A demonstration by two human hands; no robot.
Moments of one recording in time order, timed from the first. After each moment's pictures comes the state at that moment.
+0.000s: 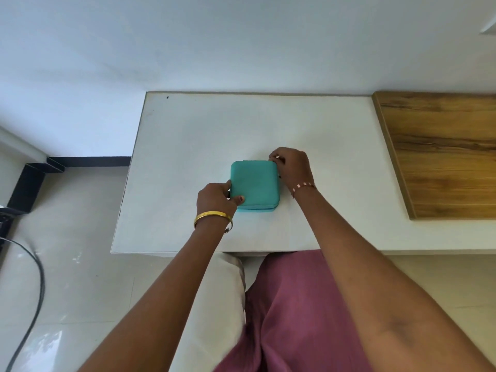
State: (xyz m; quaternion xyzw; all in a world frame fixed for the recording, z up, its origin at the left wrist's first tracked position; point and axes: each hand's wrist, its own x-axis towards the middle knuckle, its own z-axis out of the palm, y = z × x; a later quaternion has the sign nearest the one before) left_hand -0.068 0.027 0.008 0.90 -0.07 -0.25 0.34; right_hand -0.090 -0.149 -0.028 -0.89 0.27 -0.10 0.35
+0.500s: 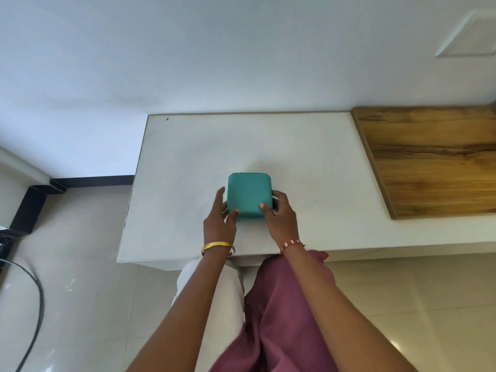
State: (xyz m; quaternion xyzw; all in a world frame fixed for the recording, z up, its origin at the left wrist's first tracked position) left_hand -0.105 0.040 -0.012 0.85 -0.09 -0.20 0.49; right_hand -0.161 -0.073 -0.023 -0.73 0.40 -0.11 0.54
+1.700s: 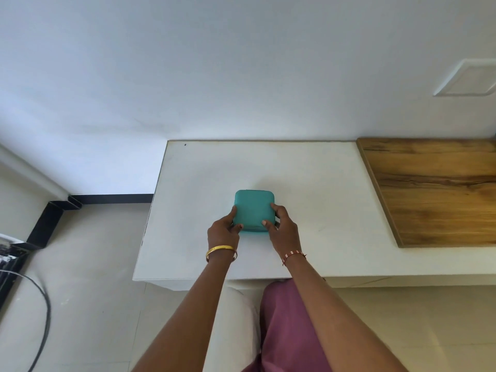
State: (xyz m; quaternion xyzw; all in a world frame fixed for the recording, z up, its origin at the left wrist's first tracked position) left_hand -0.070 0.041 -0.009 0.86 -0.06 -0.22 0.45; right_hand -0.140 -0.072 -0.008 -0.77 0.37 -0.08 0.51
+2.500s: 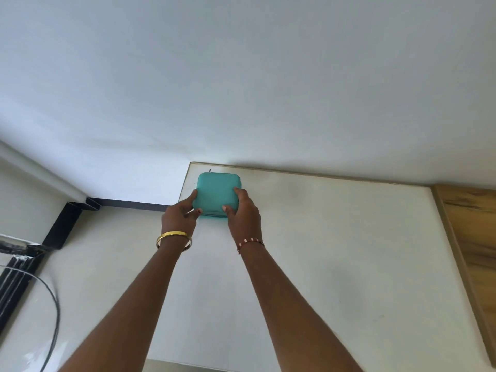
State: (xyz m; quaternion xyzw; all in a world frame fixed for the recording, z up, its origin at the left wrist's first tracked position) left_hand 0.132 0.076 -0.006 0.92 0.00 -0.14 0.38; right_hand 0.079 -0.045 -0.011 -0.83 0.27 -0.03 0.48
